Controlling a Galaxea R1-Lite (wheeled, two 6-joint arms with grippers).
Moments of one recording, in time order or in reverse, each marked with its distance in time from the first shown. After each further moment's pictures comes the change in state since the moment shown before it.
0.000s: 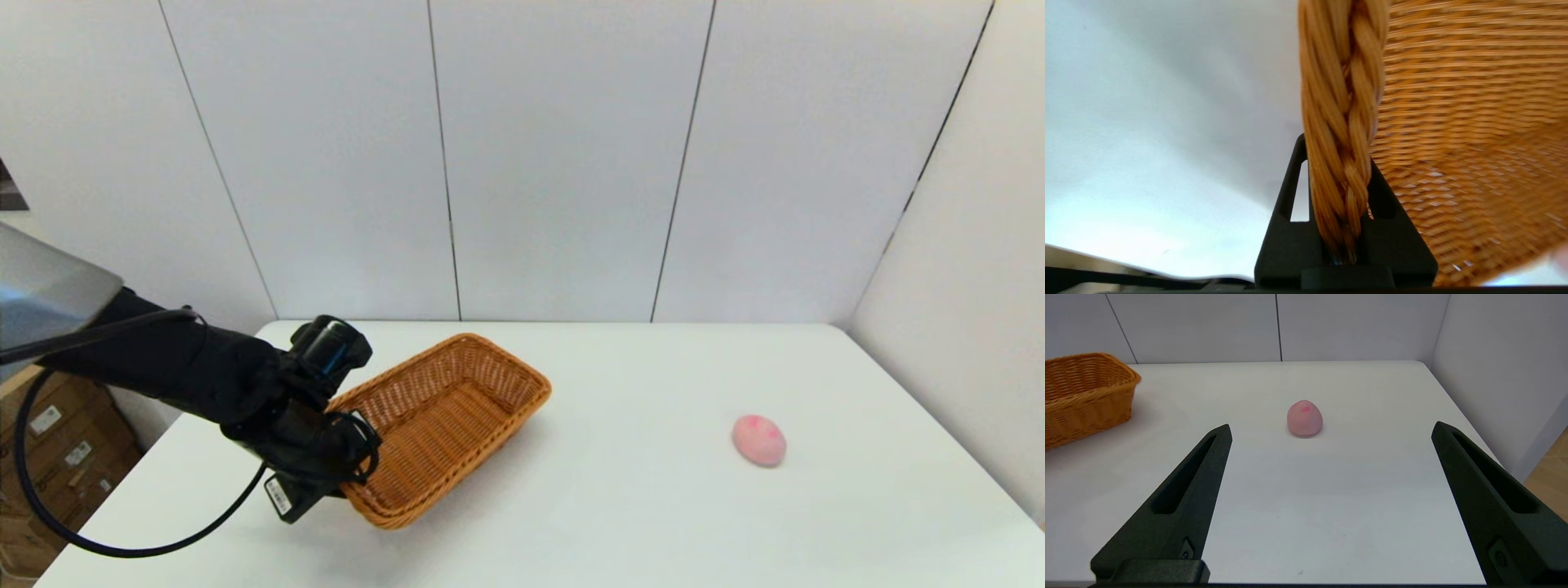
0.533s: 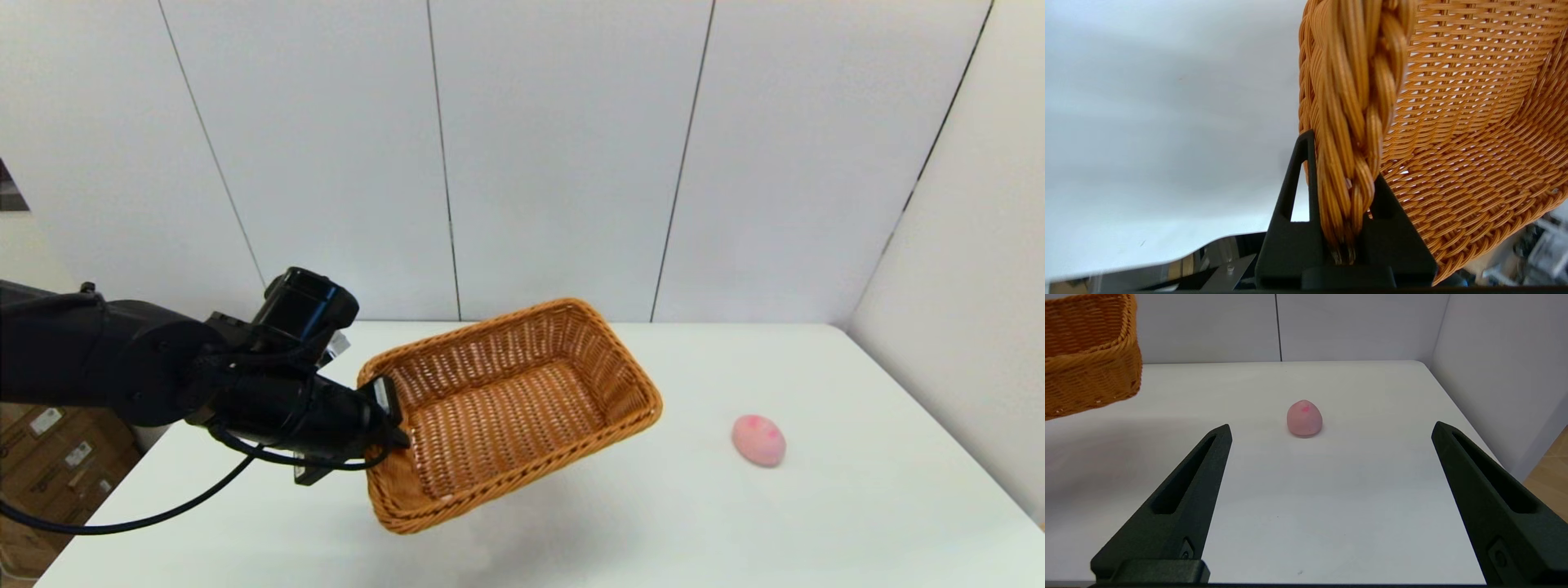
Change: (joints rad) left arm -0.064 -0.177 0.001 -0.082 -0.217 0.291; right arm 0.000 0.000 0.000 0.000 0.000 0.000
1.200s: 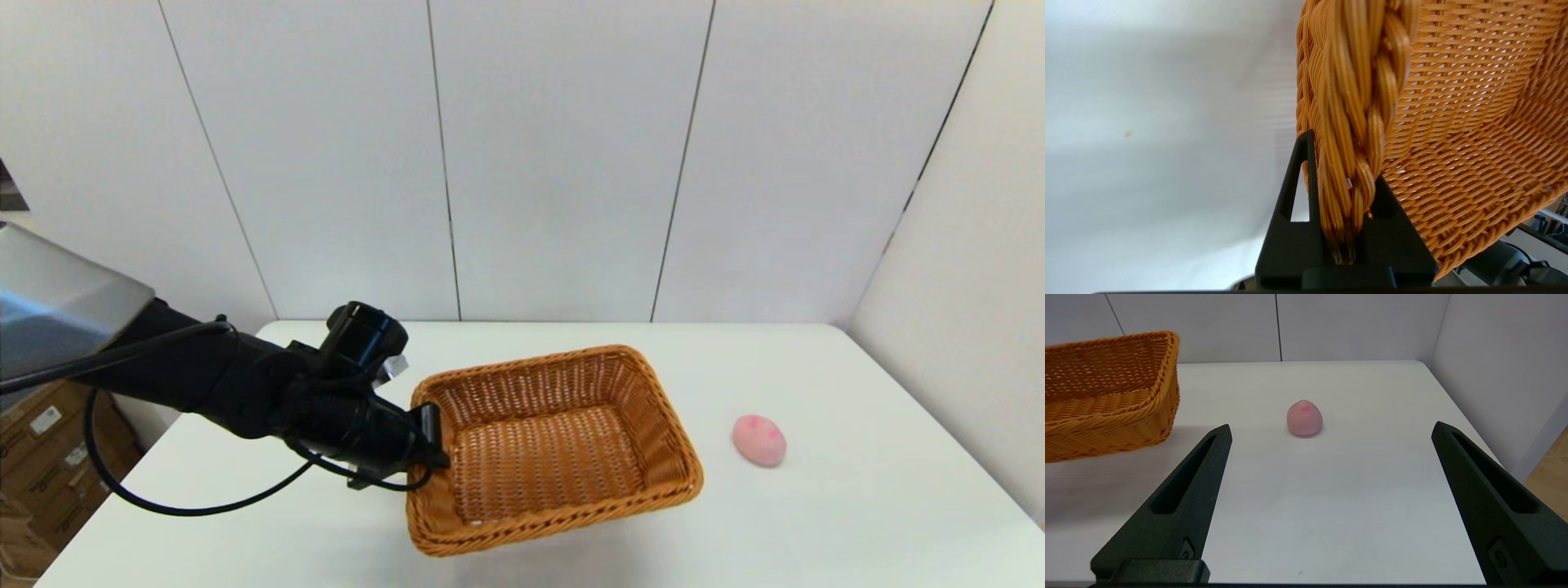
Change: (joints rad) left arm -0.040 0.192 -0.006 -0.147 -0.097 0.165; right arm 0.000 0.000 0.000 0.000 0.000 0.000
